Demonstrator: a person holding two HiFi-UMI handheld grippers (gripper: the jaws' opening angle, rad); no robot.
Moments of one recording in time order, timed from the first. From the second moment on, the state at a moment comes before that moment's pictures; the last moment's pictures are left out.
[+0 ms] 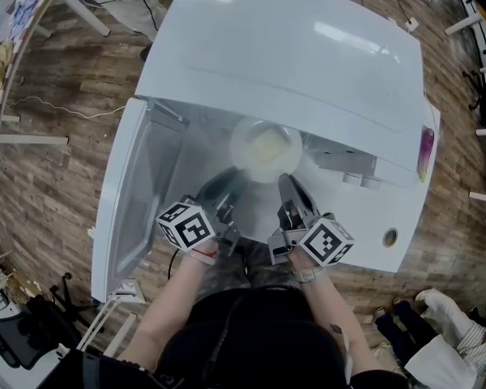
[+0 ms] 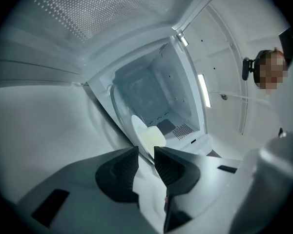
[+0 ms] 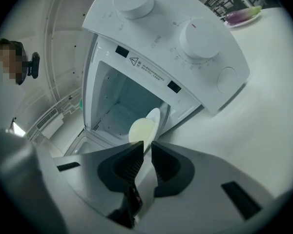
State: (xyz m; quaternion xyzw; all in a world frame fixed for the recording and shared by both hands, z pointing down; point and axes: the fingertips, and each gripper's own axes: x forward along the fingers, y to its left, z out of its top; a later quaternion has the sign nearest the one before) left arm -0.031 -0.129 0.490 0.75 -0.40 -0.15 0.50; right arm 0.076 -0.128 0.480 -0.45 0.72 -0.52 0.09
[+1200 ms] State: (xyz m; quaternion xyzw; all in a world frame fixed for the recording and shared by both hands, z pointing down) left arm -0.004 -0.129 0.488 0.67 -0.34 -0.22 0.63; right arm 0.076 -0.131 0.484 -0.47 0.74 -0.48 0.04
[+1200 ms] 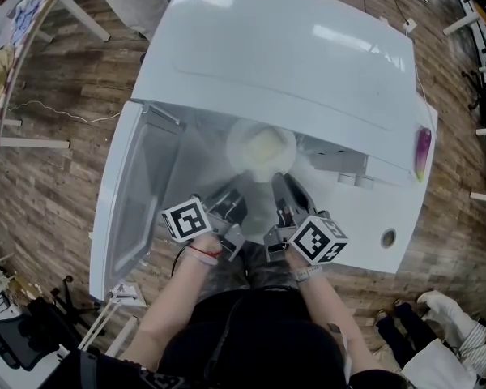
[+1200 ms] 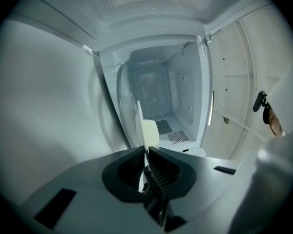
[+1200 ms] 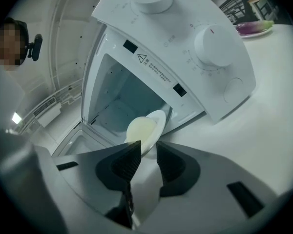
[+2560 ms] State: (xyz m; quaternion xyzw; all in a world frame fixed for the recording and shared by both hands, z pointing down) left arm -0.015 -0.107 0.476 0.66 -0.31 -0.29 0.62; right arm 0.061 -0.120 0.476 -0.44 0.72 -0.52 0.10
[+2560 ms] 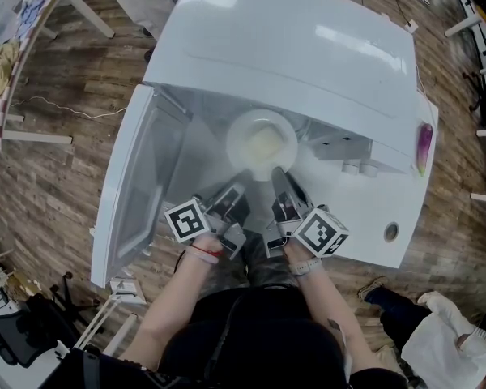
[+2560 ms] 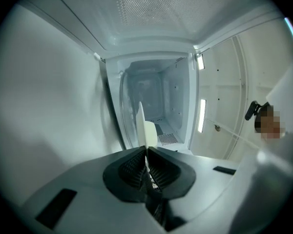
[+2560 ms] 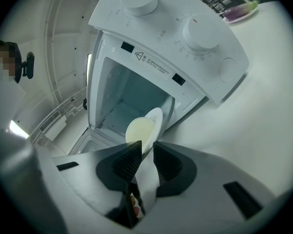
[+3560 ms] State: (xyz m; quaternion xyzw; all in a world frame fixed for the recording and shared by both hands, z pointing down) left arm -0.012 -0.064 0.467 0.67 -0.30 -0.28 0.62; right arm 0.064 -0.074 0.466 -0.45 0.72 -0.51 0.11
